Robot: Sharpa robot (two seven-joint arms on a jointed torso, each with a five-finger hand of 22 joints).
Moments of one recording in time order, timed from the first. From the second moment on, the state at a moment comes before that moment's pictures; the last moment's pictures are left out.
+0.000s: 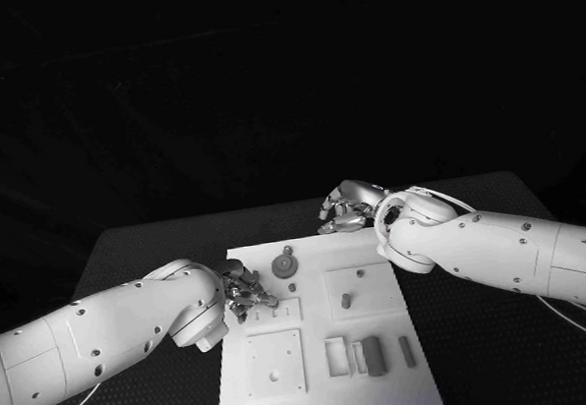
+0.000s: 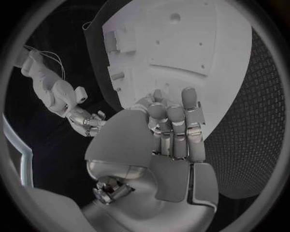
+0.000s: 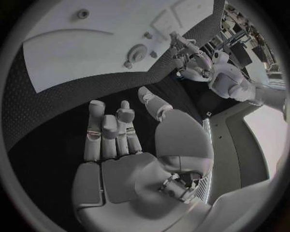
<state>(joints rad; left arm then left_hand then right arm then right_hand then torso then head) 1.29 -0.61 -0.24 1.35 -0.81 -0.16 -0.49 1.34 0.03 0.19 0.17 0.19 1.00 0.07 0.31 0.56 1.29 -0.09 1.02 0.72 1.13 -0.15 1.29 0.63 0.01 1.20 -0.25 0.49 1.20 1.16 -0.63 0.05 1.28 -1.34 -0.34 -0.26 1.02 -0.15 0.57 -0.23 0.04 0.92 0.12 0.23 0.55 1.10 0.02 1.17 0.91 1.08 -0.09 1.55 0.83 0.25 1.08 0.00 0.92 1.30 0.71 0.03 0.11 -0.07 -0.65</state>
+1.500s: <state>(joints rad) 1.26 -0.58 -0.24 1.34 -1.01 -0.12 -0.51 0.83 0.08 0.56 -0.27 0.19 1.01 0.06 0.35 0.73 1.30 -0.11 1.02 0.74 1.15 -0.15 1.31 0.60 0.01 1.24 -0.24 0.49 1.25 1.16 -0.64 0.05 1.29 -1.34 -0.33 -0.26 1.03 -0.15 0.57 -0.23 0.04 0.92 0.12 0.23 0.55 1.10 0.02 1.17 0.91 1.08 -0.09 1.55 0.83 0.25 1.07 0.00 0.92 1.30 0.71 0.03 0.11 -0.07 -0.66</state>
